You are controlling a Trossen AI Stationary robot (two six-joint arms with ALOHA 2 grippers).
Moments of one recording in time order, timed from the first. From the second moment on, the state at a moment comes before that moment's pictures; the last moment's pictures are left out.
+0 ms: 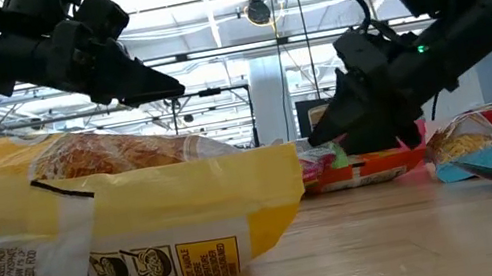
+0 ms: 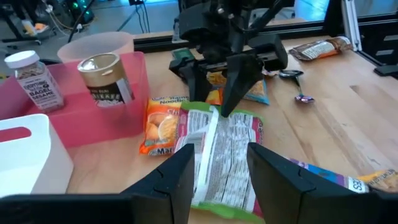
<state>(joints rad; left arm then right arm) -0.02 1.31 0.43 0.58 0.02 0.09 0.24 1.69 0.46 0.70 0.48 0.77</state>
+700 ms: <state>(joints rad) -0.03 1.31 0.43 0.54 0.03 -0.06 0.15 1.68 0.45 0.80 0.34 0.44</state>
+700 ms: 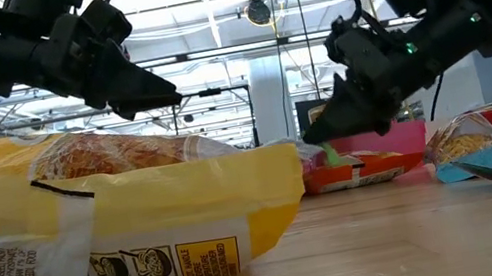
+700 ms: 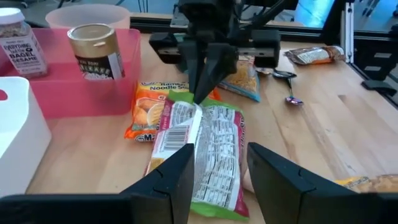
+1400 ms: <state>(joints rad) -0.07 1.31 0.47 0.54 0.03 0.03 0.08 1.24 0.50 0.55 0.23 0.07</state>
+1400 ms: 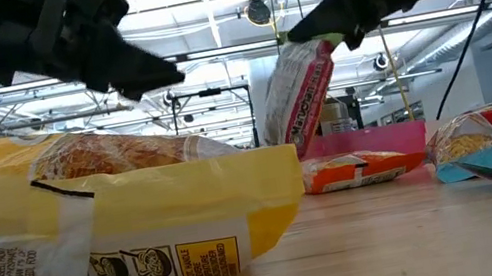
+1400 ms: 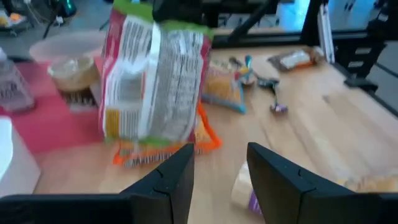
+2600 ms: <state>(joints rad) 0.01 1.63 1.20 -0.15 0.18 0.26 0.09 1.23 0.50 0.51 -0.01 0.04</state>
